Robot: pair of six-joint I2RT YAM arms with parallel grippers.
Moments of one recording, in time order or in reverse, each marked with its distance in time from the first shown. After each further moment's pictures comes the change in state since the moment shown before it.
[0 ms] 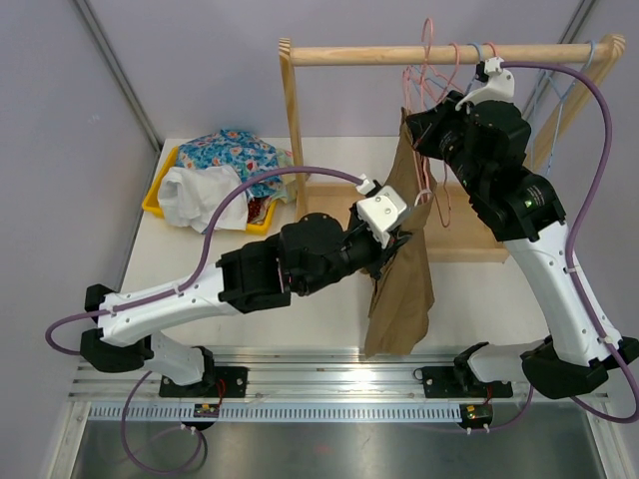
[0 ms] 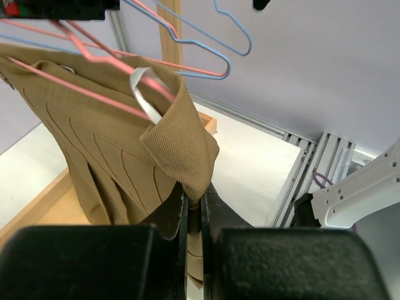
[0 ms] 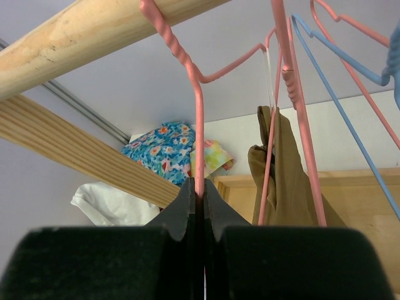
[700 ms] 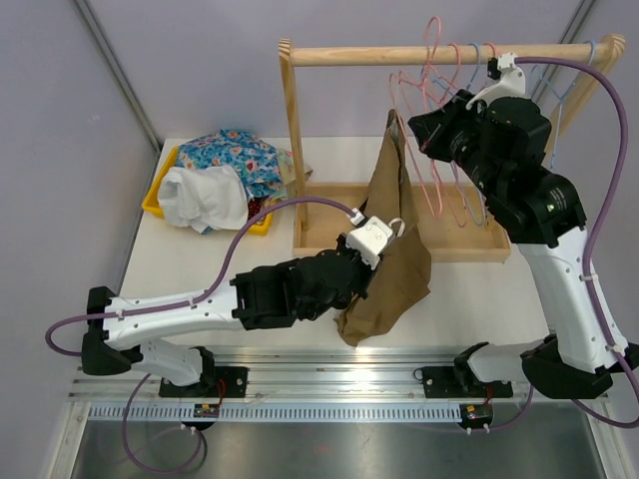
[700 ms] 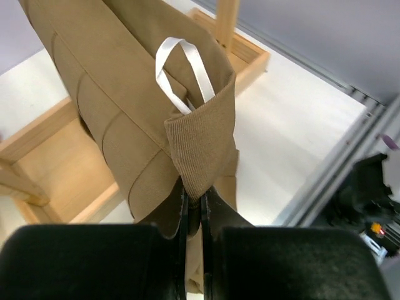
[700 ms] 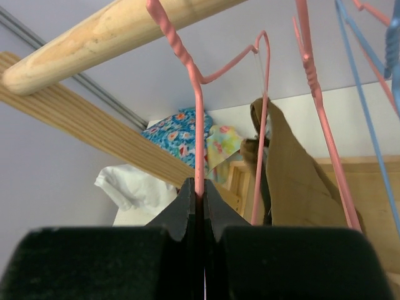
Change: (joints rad) left arm -0.032 -0.108 -0.379 0.072 -0.214 -0.129; right arm 0.002 0.011 0.121 -0.128 -0.058 0.030
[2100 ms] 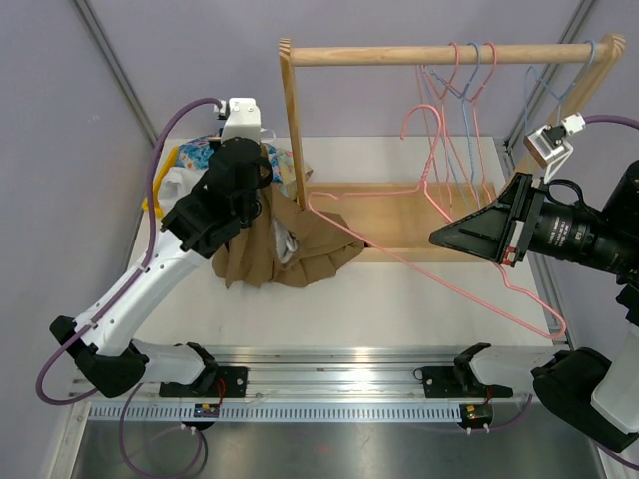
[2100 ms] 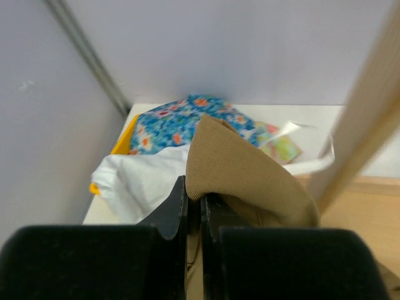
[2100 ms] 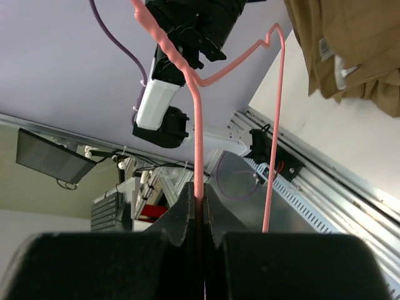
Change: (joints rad) left arm 0.652 -0.033 0.248 -0.175 -0.389 0.168; right arm -0.005 -0.115 0.454 -0.660 -0.801 0.295
